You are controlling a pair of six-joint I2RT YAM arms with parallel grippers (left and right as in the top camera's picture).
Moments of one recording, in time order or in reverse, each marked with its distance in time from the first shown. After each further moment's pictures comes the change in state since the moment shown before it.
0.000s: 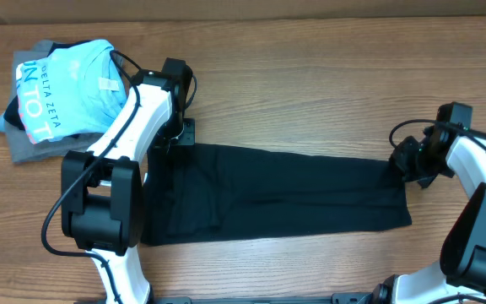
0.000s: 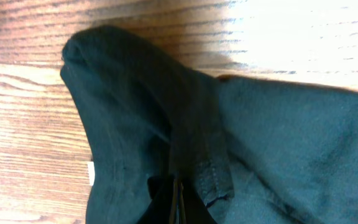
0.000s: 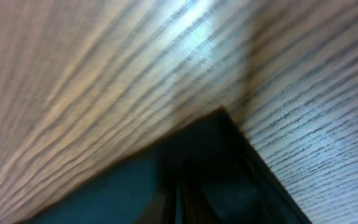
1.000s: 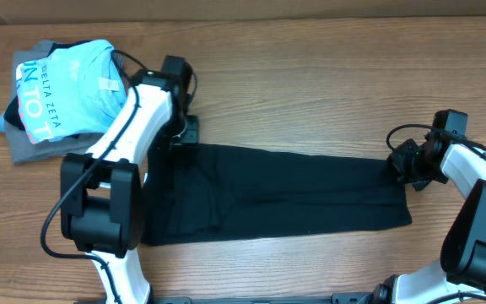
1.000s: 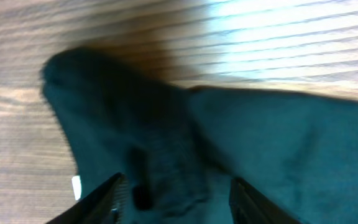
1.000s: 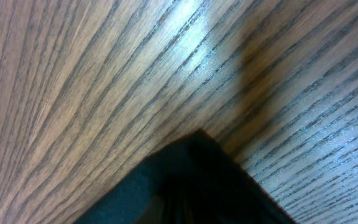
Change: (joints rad) left arm -0.009 -0.013 -0.001 0.053 0.052 0.047; right arm 0.000 0.018 -0.067 0.147 0.024 0.118
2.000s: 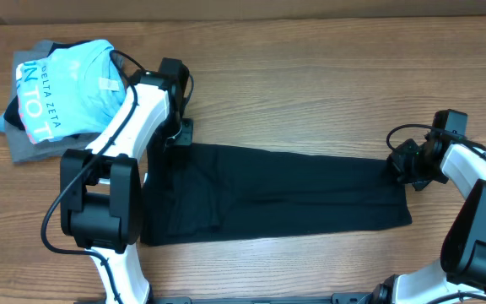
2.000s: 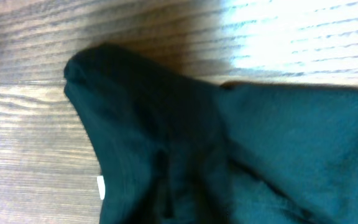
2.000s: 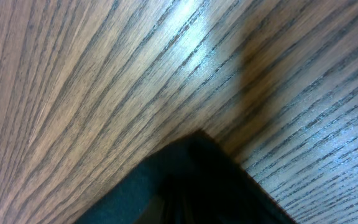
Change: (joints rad) left arm 0.024 0.025 -0.001 -0.018 -0.035 0.048; right arm 0.000 0.000 0.000 0.000 0.000 0.000
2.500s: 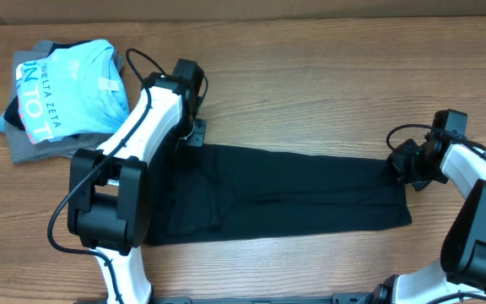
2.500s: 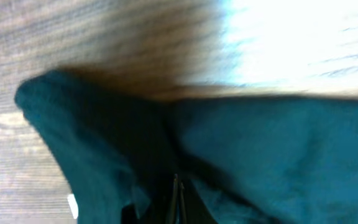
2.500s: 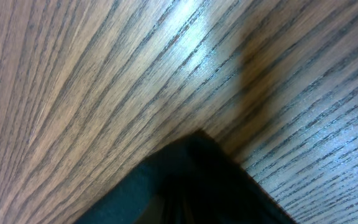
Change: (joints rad) left arm -0.060 0.000 -0.016 0.040 -0.008 0.005; right arm 0.000 0.000 0.000 -0.001 0.000 0.000
